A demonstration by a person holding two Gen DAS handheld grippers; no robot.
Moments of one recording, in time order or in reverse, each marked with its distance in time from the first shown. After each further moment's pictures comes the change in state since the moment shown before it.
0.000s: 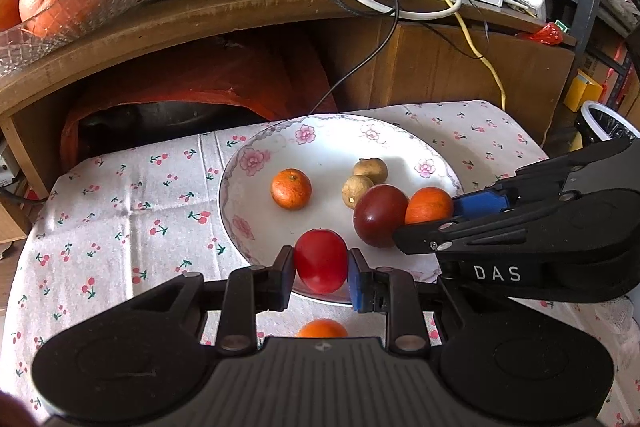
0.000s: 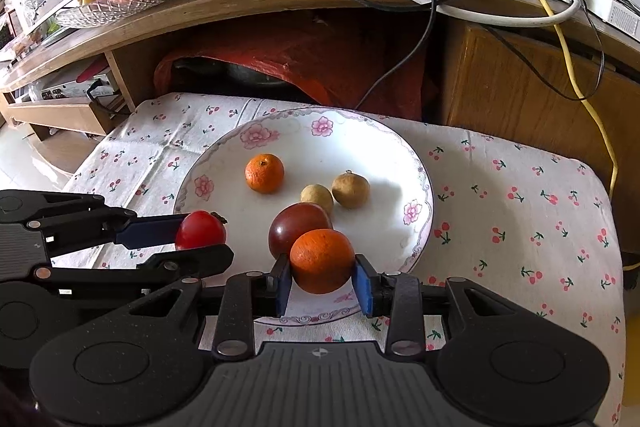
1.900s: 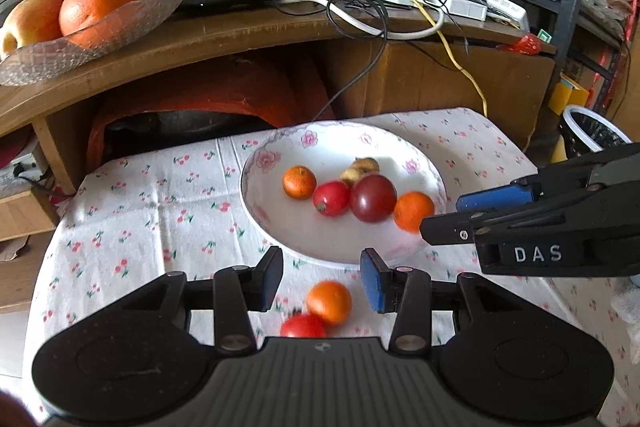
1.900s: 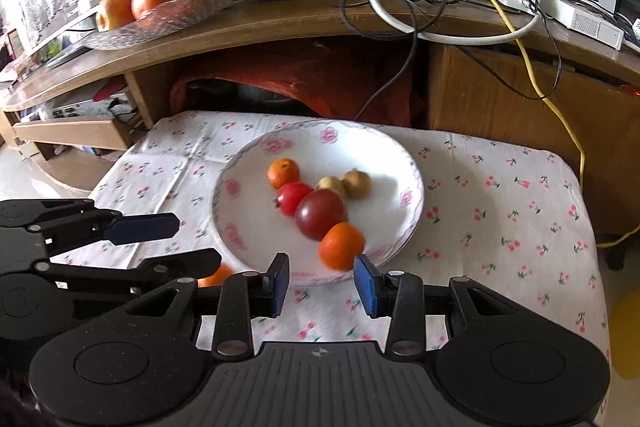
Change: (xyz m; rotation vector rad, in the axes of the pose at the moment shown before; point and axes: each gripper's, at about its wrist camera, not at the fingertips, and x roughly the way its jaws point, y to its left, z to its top) left arm -0.050 0.005 -0.022 0.014 -0.035 -0.012; right arm -0.049 0.017 -0.024 0.043 -0.058 -0.021
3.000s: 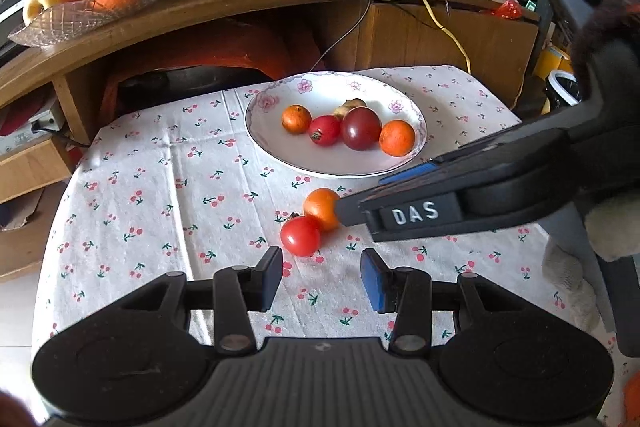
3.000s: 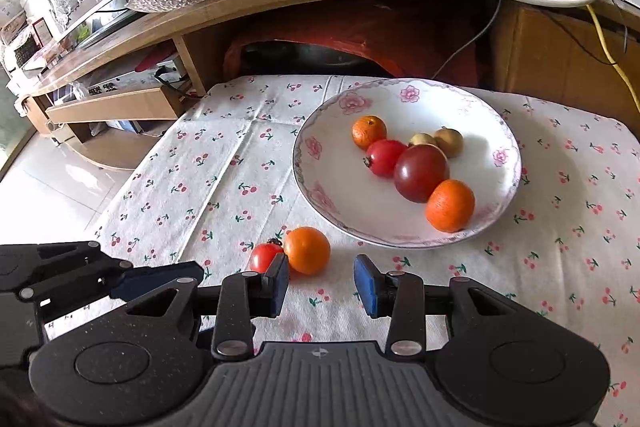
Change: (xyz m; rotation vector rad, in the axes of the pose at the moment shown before) left arm -0.032 -0.004 -0.040 0.018 0.074 -0.003; right arm 0.025 0.043 -0.013 0.015 0.073 0.116
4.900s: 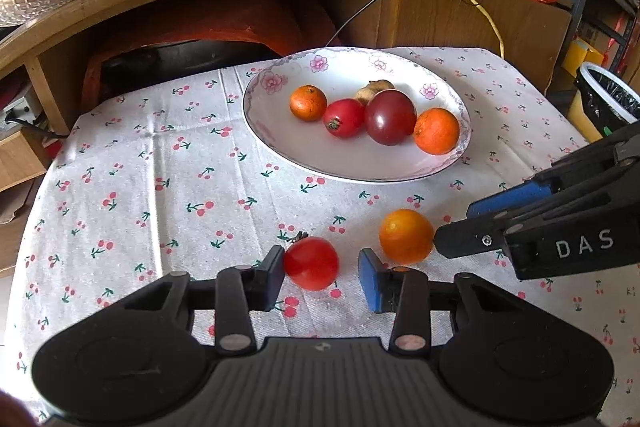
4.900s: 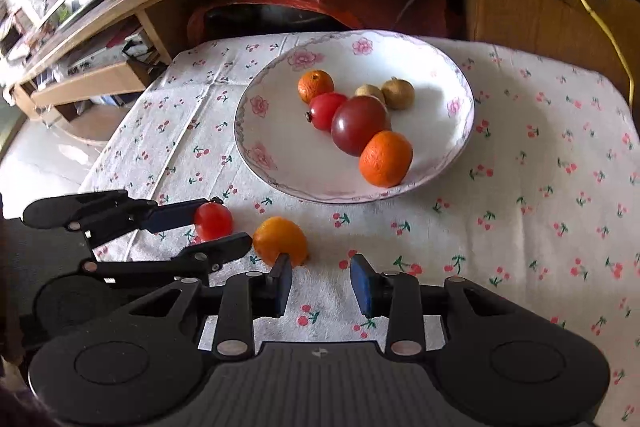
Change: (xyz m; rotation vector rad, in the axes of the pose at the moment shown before) left arm 0.058 0.005 0.013 -0.025 0.049 0.032; right arm -0.004 -0.039 -0.003 0.021 0.143 -0.010
